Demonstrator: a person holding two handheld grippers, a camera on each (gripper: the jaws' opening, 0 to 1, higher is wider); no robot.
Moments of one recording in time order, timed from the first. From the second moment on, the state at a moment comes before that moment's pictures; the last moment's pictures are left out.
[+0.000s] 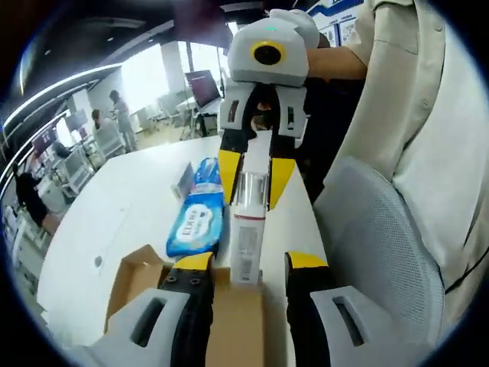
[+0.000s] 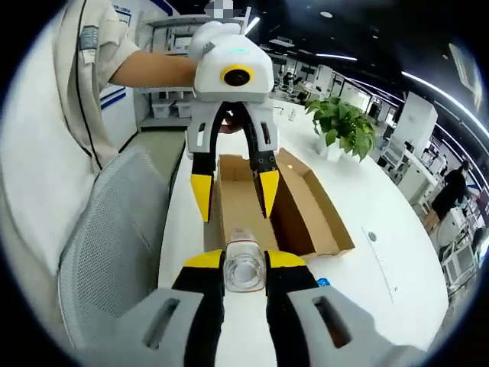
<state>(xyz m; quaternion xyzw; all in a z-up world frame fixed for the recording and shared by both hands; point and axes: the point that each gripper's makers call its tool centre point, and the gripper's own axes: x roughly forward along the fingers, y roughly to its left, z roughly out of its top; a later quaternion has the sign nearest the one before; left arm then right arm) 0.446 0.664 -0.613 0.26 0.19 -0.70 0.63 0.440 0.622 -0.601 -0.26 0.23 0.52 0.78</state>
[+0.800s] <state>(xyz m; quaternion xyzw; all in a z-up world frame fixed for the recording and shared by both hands) 0.472 0.764 -0.604 0.17 0.24 -0.55 0.78 0.524 0.531 -0.596 -0.33 0.27 0.48 0.77</state>
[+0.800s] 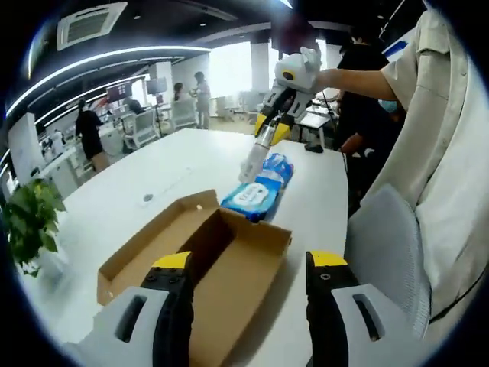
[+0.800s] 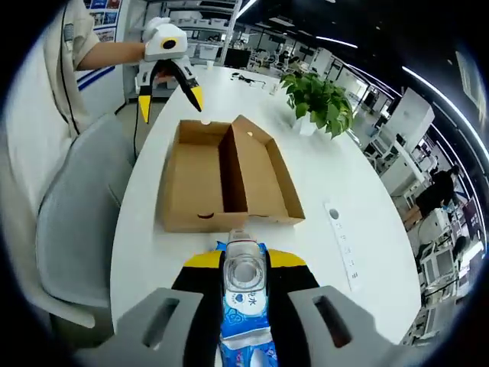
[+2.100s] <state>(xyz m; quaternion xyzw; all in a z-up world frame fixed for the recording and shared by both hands) 0.496 0.917 -0.691 0.05 0.40 -0.24 0.88 0.598 0.496 -0.664 -0.39 0.41 0.47 0.68</state>
